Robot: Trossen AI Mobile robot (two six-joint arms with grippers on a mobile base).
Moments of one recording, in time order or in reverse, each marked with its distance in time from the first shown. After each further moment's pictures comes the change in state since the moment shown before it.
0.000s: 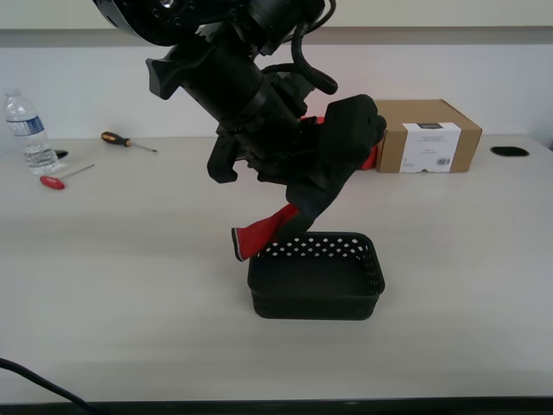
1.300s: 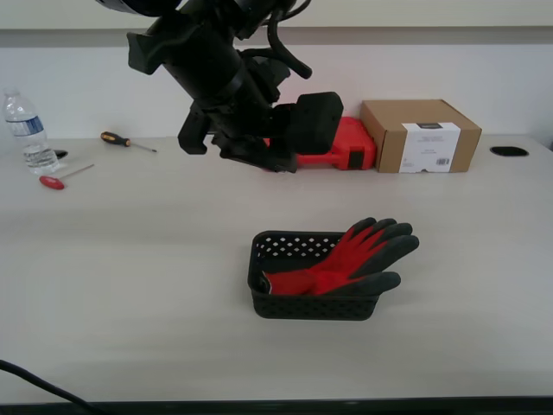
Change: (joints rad) arm 0 -0.001 0.000 0.000 0.000 0.000 0.000; arm 1 0.095 -0.045 0.028 -0.136 -0.103 0.164
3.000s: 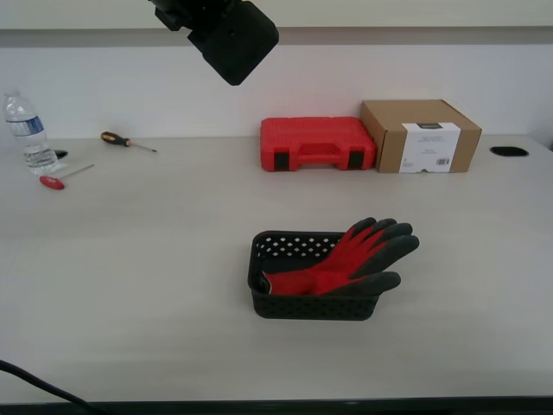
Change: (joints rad) arm 0 0.000 0.000 0.000 -0.003 0.000 0.000; arm 1 0.042 -0.375 0.000 -0.059 -0.386 0.740
